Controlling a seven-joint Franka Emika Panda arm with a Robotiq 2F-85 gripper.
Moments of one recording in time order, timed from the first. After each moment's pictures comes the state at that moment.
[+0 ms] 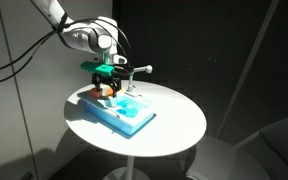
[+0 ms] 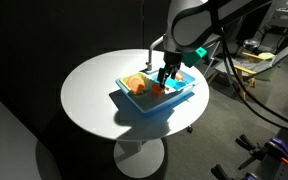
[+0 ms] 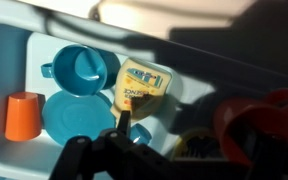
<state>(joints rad) 0.08 0.40 0.05 -1.89 -0.01 2.32 -0.08</state>
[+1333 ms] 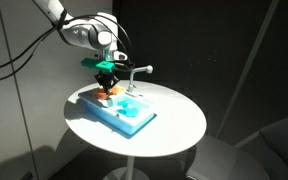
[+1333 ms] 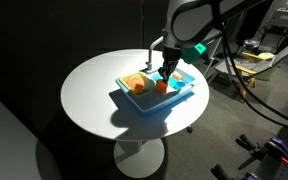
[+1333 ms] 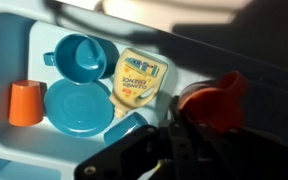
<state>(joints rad) 0.08 0.39 0.05 -1.88 -0.01 2.32 -0.08</state>
